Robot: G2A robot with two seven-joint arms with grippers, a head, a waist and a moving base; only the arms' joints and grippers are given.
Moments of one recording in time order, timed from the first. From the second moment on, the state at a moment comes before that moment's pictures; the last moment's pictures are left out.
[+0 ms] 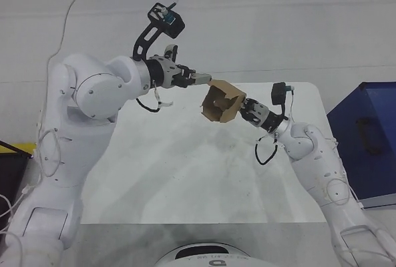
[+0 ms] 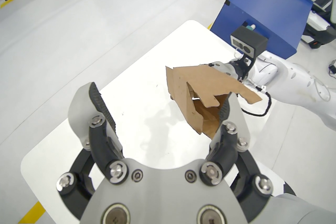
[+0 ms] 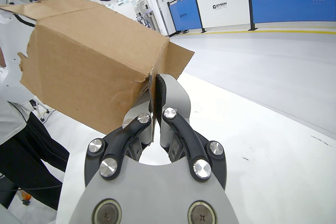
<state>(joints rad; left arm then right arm) 0.73 -1.22 -1.13 -1.82 0.66 -0.08 -1.17 -1.11 -1.16 1.20 -1.24 -0.63 -0.93 0.06</state>
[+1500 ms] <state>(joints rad) 0.73 -1.19 -1.14 -1.87 0.68 -0.10 -1.15 -1.10 -1.16 1.21 -1.25 -0.62 -0.93 0.09</state>
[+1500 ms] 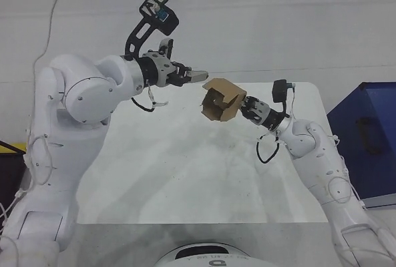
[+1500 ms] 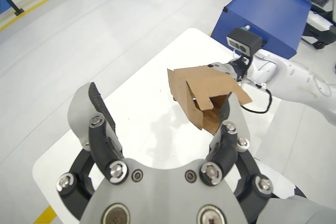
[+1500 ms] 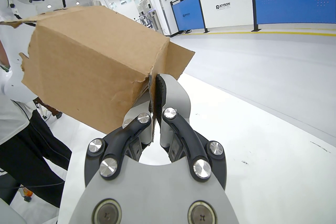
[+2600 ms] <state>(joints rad) 0.74 -1.20 -1.00 -1.87 0.78 -0.11 -1.26 -1.13 -1.16 1.21 -1.27 -0.64 -0.92 0.05</state>
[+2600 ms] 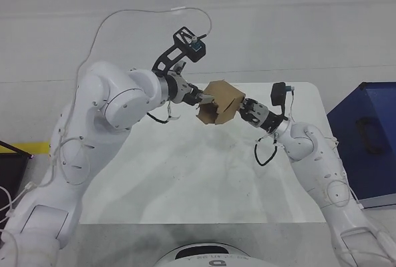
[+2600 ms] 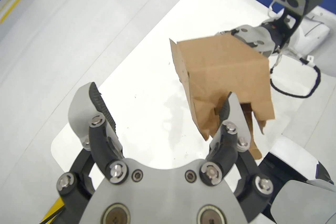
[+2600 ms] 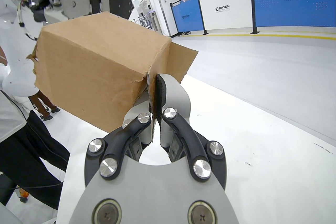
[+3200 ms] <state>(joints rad) 0.88 -1.17 -1.12 -1.86 0.64 -0.13 -1.19 -1.14 -1.16 1.21 -1.28 -0.65 -0.94 0.04</state>
